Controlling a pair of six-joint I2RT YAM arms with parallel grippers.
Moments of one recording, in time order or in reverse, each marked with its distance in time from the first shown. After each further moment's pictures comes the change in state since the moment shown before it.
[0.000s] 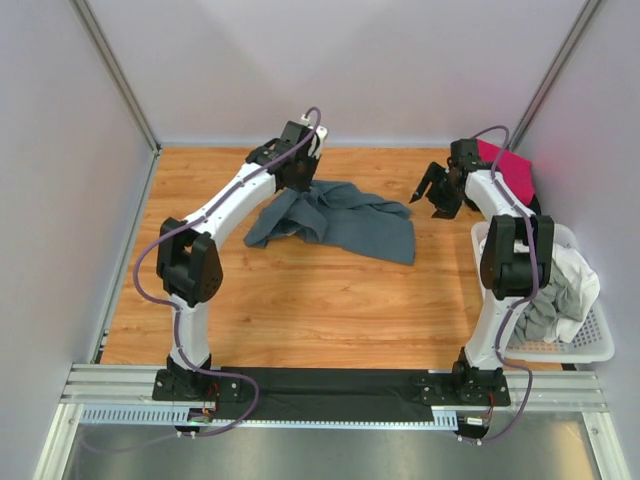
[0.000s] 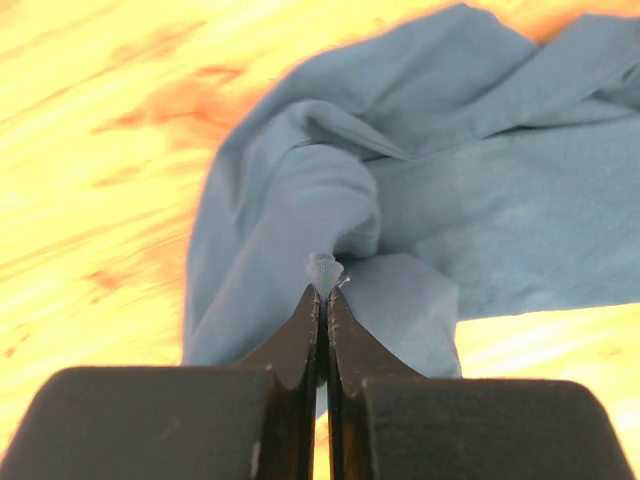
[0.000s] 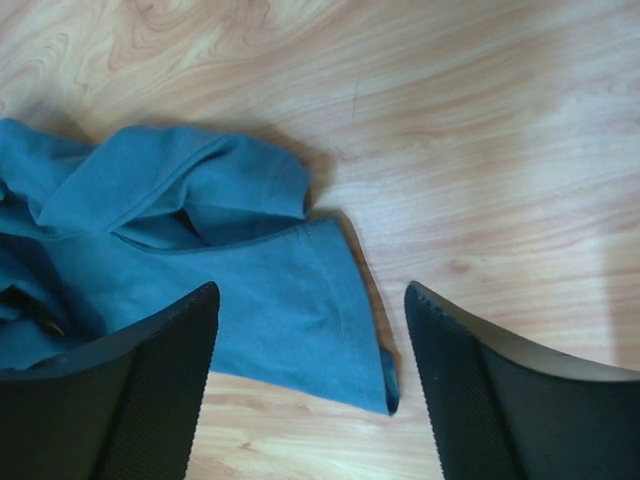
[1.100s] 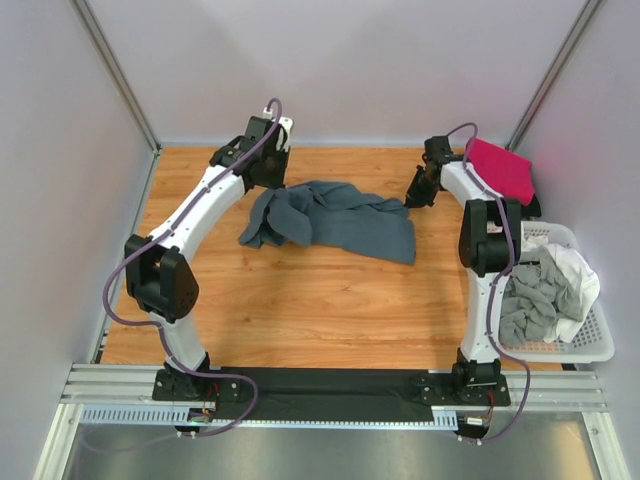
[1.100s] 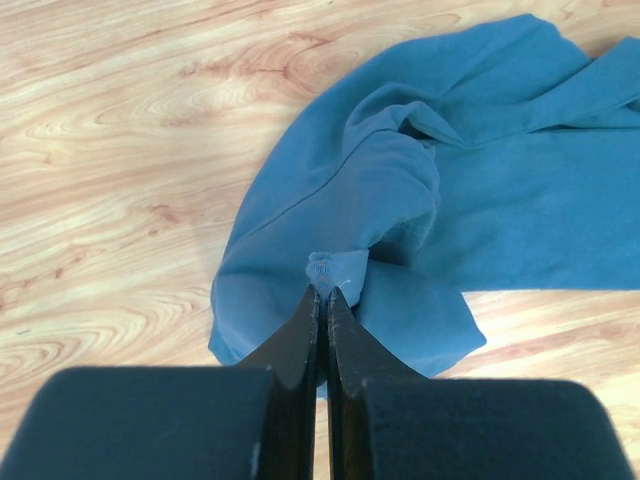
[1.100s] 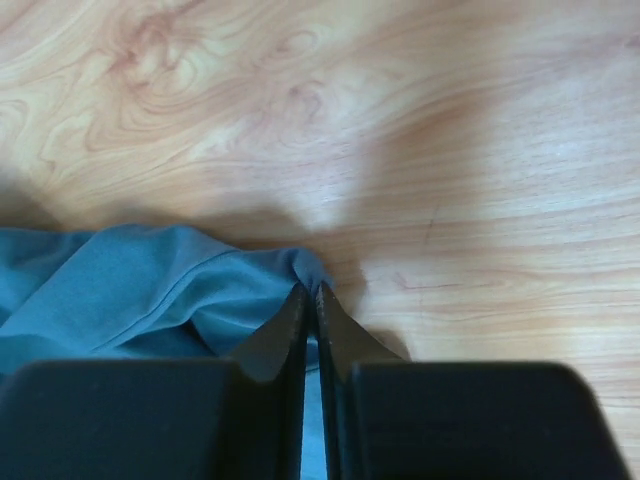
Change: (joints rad) left arm 0.121 -0.223 -0.149 -0.019 0.018 -0.060; right arm 0.080 0.307 0.267 -0.019 0.056 0.004
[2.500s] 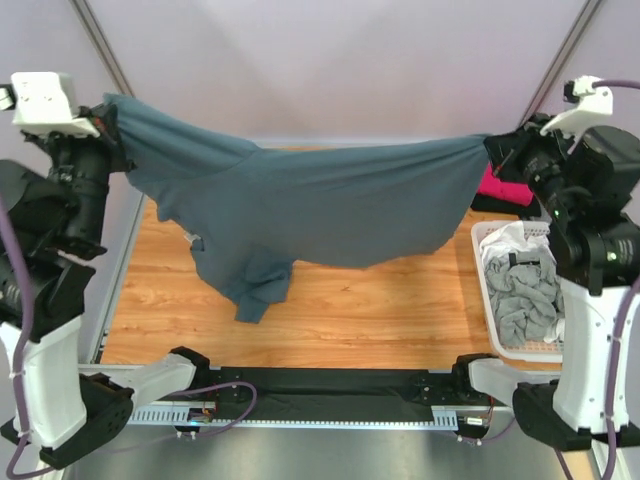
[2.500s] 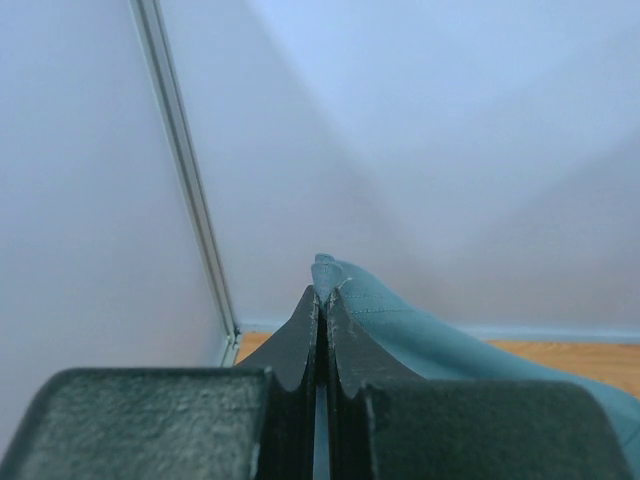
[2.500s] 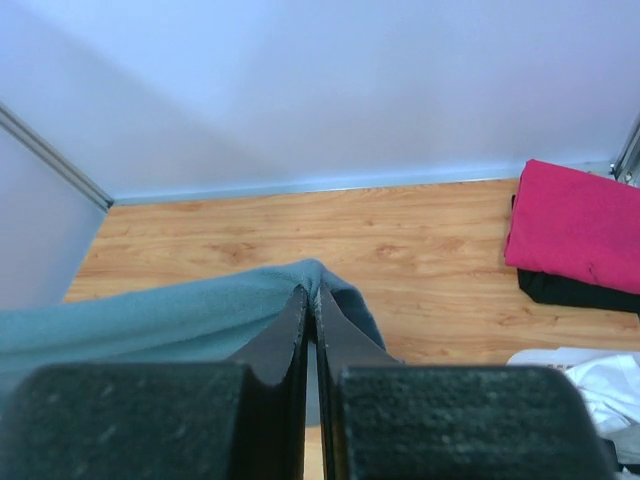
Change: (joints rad) left arm 0.008 -0.713 0.297 0.050 -0.335 0.253; right arm 0.014 -1.102 0.074 -0.166 0.054 -0.272
